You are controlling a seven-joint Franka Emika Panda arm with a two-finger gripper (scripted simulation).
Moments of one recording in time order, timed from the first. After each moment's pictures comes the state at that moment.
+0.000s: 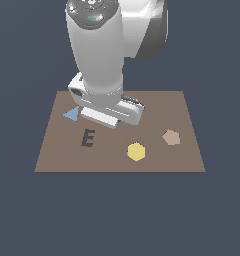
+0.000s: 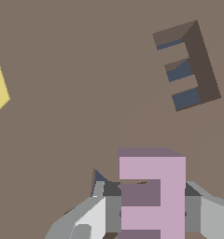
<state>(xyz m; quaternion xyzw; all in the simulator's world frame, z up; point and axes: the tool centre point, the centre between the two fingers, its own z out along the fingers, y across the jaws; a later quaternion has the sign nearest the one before) -0.020 -0.037 0.038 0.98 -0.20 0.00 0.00</state>
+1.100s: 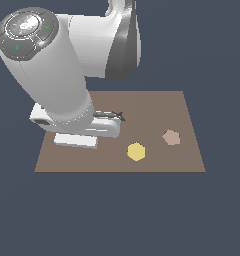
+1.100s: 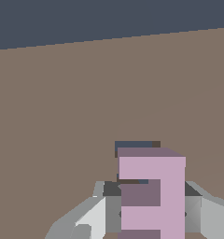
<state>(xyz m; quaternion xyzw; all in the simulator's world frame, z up) 0.043 -0.101 0.040 1.00 -0.05 0.00 0.00</state>
